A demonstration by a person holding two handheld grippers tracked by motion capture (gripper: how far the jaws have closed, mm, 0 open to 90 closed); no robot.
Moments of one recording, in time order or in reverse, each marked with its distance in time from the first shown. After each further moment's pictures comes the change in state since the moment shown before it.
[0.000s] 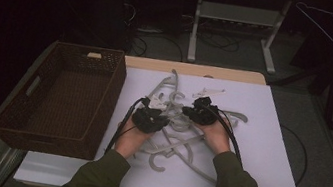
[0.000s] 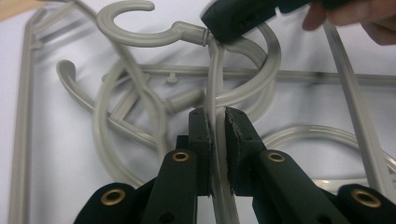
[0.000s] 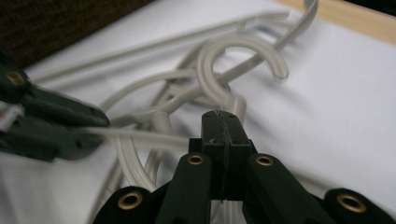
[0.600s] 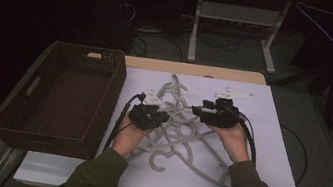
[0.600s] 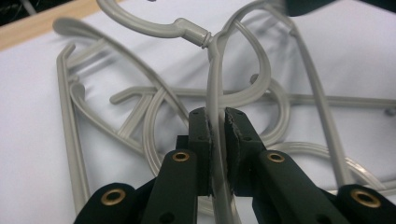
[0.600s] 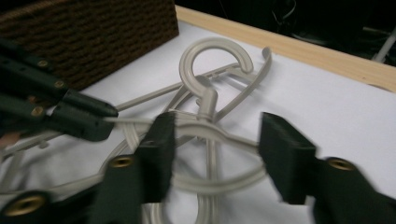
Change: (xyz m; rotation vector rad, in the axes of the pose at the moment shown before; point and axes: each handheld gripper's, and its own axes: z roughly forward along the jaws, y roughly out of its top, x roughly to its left) left arm 0.002 0.008 -0.019 -0.086 -0.052 -0.043; right arm -0.014 -0.008 -0.067 -0.182 0.003 0.029
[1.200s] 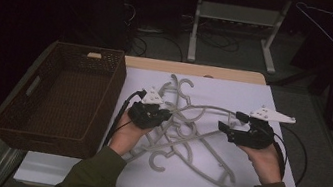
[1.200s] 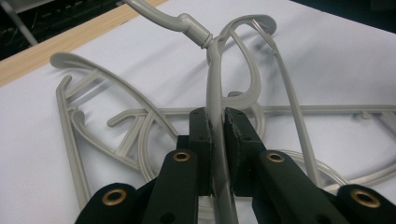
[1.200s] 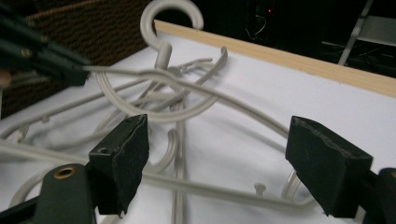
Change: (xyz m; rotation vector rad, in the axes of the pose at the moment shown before) left arm -0.011 0.014 -0.018 -0.023 -0.023 0.079; right arm -0.015 -0.040 -0.078 -0.069 -0.065 0.014
